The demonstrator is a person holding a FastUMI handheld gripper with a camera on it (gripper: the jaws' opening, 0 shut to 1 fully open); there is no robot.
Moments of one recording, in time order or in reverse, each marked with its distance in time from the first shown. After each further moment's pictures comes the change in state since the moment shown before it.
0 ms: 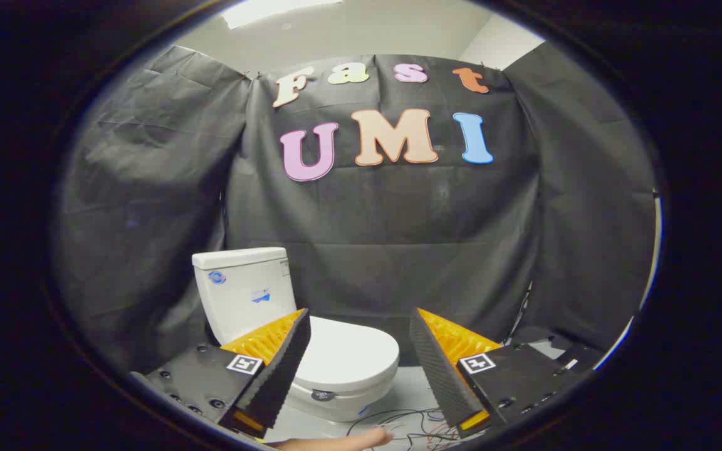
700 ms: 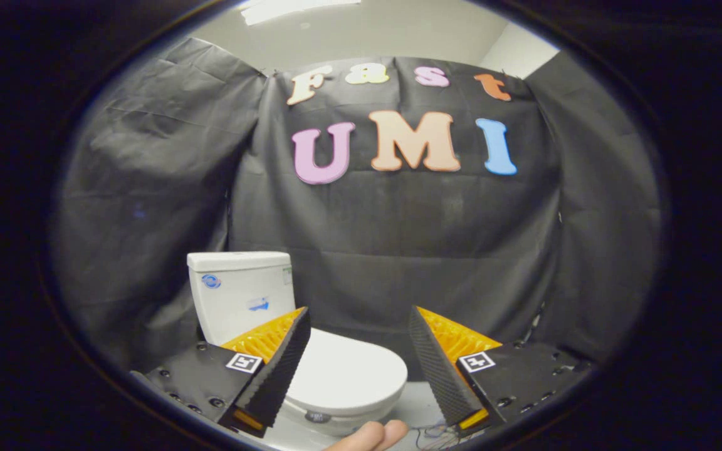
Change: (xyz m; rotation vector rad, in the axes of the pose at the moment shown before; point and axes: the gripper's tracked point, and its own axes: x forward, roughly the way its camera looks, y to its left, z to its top) arm 0.086 0.035 0.013 -0.068 -0.125 0.089
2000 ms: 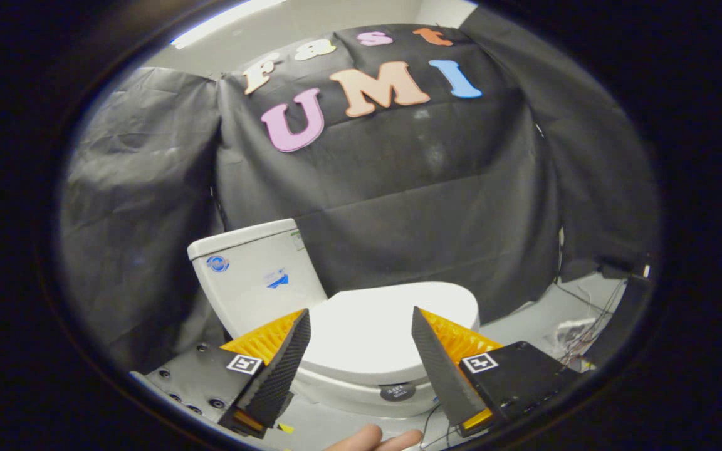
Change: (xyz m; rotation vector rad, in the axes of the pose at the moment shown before) arm -0.021 0.059 -0.163 0.372 0.217 -0.102
